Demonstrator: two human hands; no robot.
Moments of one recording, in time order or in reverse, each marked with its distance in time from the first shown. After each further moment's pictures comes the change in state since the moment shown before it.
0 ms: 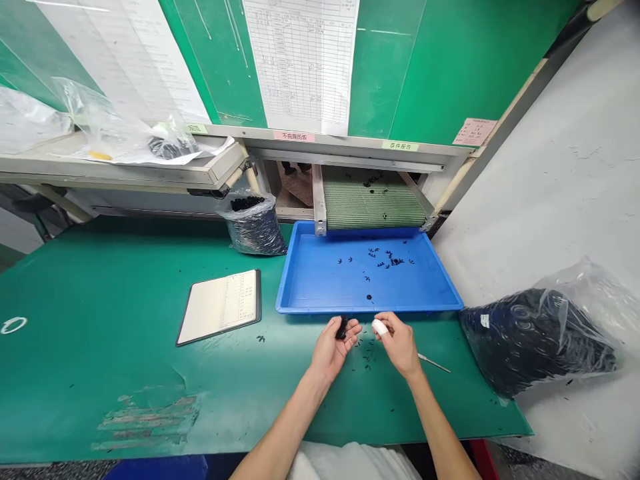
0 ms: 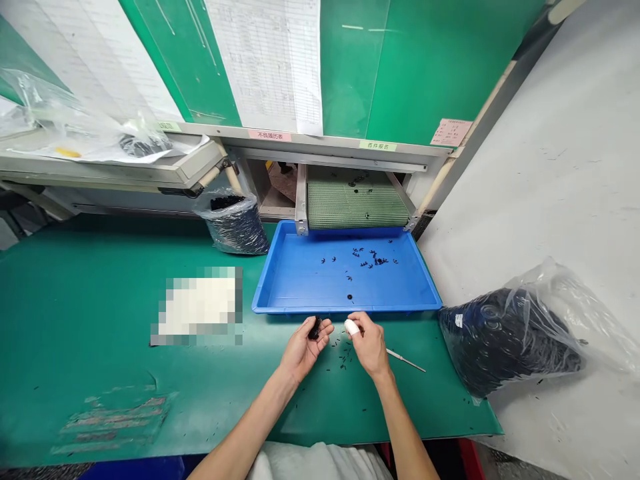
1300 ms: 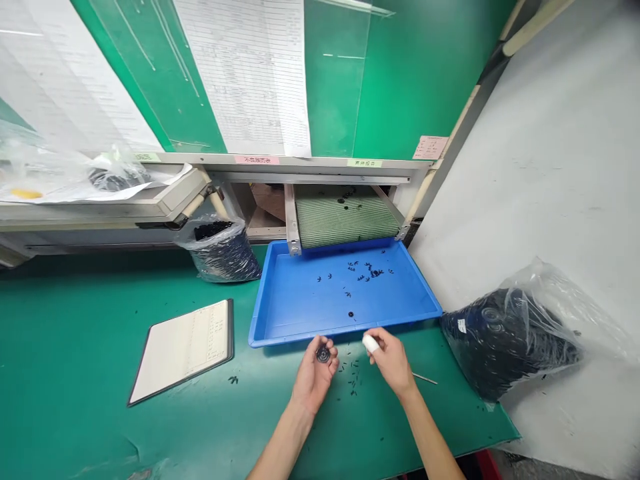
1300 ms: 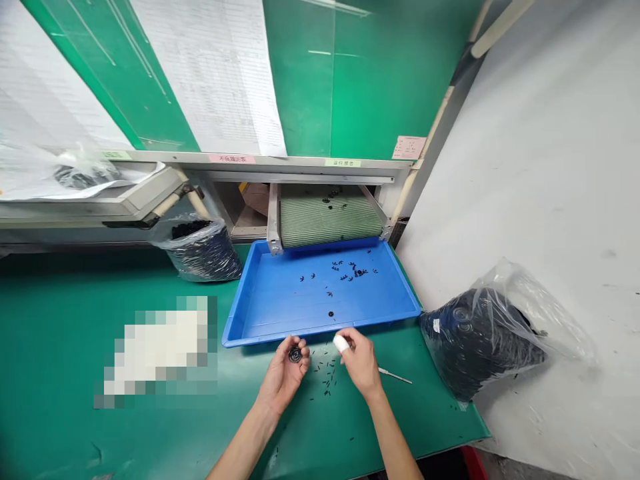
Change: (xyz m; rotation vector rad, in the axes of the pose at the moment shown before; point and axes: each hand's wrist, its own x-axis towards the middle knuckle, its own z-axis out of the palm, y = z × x) left_hand 0.008 0.005 0.007 -0.203 -0.037 -0.043; right_hand 0.007 -0.006 -0.017 0.085 0.029 0.100
